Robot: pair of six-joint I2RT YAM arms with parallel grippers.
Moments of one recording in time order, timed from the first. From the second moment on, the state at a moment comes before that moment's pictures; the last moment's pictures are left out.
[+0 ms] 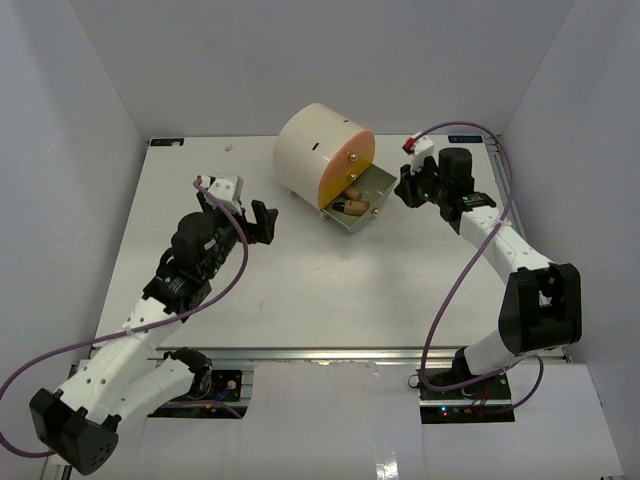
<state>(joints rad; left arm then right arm) -0.53 0.84 0.80 -0.05 -0.16 -0.13 0.24 1.51 1.13 -0.11 -0.38 -0.23</state>
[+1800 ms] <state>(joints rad) -0.18 2.09 1.82 0.05 0.70 -0.26 0.29 2.24 1.55 0.05 -0.49 0.62</state>
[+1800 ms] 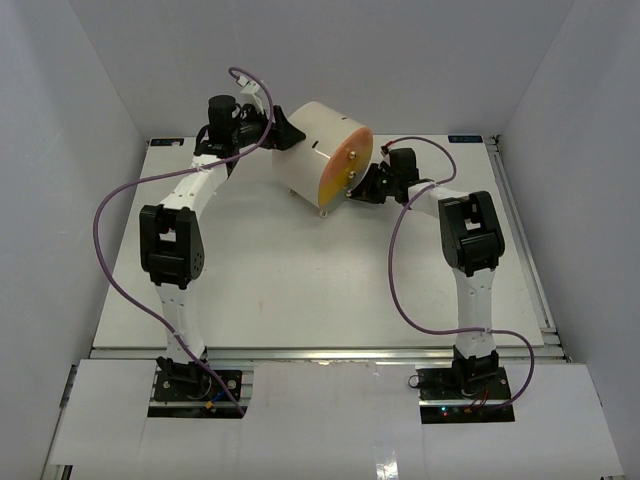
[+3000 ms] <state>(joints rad) -0.13 0.64 0.58 0.00 0.55 -0.29 0.06 0.81 0.68 -0.20 -0.37 -0.14</state>
